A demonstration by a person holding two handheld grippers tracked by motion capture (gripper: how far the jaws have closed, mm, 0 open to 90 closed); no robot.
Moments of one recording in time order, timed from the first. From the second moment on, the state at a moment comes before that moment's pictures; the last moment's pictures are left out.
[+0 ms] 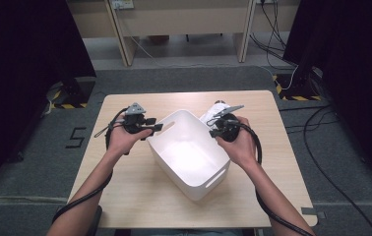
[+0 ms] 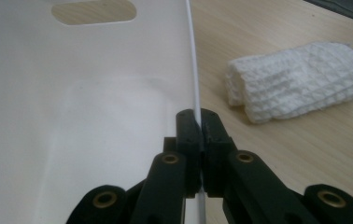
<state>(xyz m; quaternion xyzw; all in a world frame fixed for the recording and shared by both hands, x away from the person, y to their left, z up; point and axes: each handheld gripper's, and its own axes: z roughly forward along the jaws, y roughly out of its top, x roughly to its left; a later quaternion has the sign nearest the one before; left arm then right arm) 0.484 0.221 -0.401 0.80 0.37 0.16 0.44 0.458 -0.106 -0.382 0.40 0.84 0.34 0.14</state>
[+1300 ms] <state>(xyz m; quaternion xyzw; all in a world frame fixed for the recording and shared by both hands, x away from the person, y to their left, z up) 0.465 0.251 -0.400 0.80 0.45 0.17 0.36 0.442 -0.121 -0.366 0.47 0.81 0.35 0.12</state>
